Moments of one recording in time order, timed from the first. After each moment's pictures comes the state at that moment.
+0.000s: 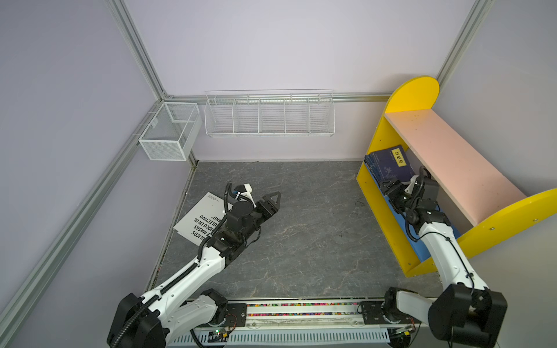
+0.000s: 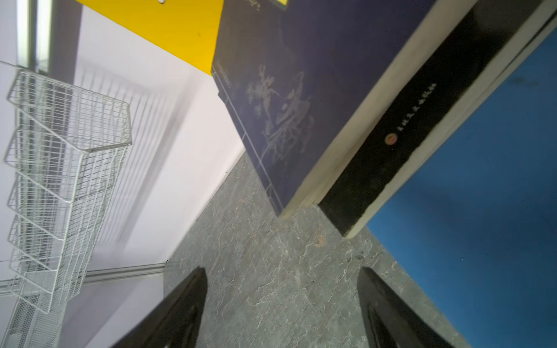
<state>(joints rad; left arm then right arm) -0.63 1.05 0.68 0.16 -0.02 -1.03 -0.17 1.16 0.92 -0.28 -0.27 0.84</state>
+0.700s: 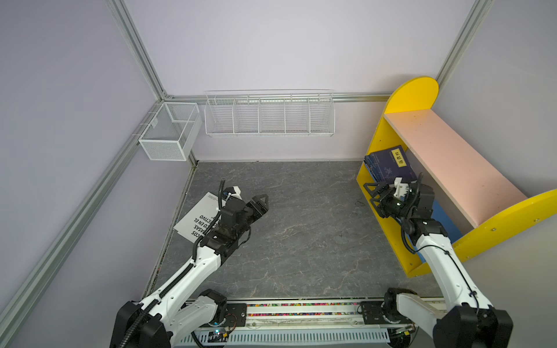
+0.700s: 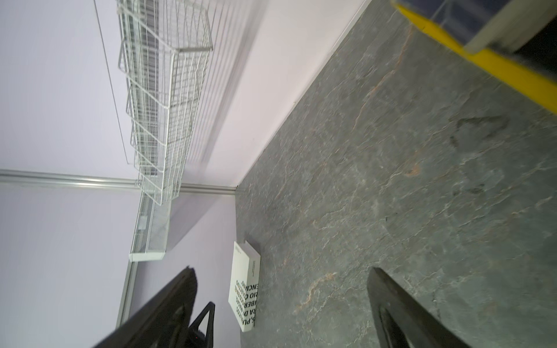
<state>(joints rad) -0.45 1.02 0.68 -0.04 -0.05 -0.92 -0.04 1.07 0.83 -0.23 -0.57 0.96</state>
